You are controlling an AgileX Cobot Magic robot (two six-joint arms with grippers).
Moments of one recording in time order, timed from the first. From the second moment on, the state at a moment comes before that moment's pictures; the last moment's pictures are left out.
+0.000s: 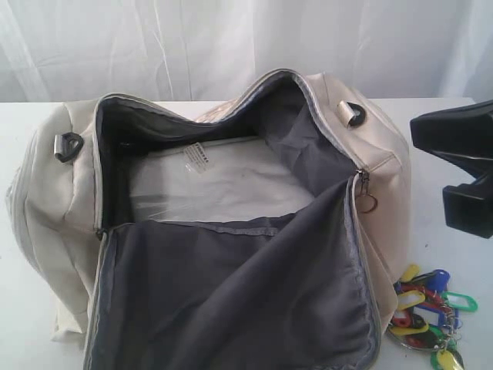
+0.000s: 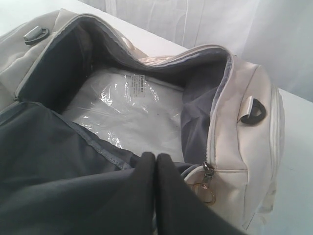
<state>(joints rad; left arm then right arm) -0.01 0.01 -0.36 0.56 0.49 -0.34 0.69 0.72 -0.78 0.10 0.57 -0.14</state>
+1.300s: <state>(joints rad) -0.05 0.00 0.02 0.18 0.01 -0.75 0.69 0.72 -0.78 0.10 0.57 -0.14</state>
